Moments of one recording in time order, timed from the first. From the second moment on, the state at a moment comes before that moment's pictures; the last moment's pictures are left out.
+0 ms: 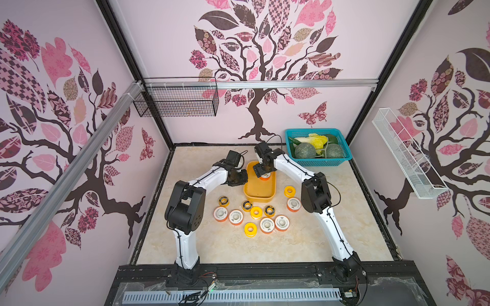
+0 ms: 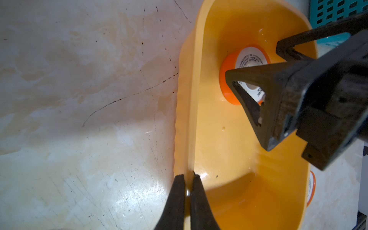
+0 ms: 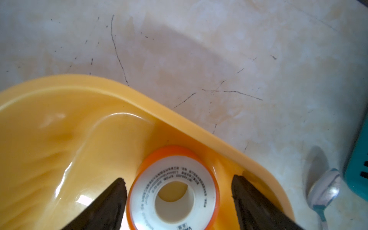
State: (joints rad) left arm -0.38 1.93 1.41 -0.53 0.23 -0.46; right arm 0.55 2.51 2.31 -0.92 0.17 0.07
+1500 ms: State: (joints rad) left arm -0.38 1.91 1.45 -0.51 0.25 -0.54; right arm 0.40 2.07 1.96 -0.80 -0.25 0.11
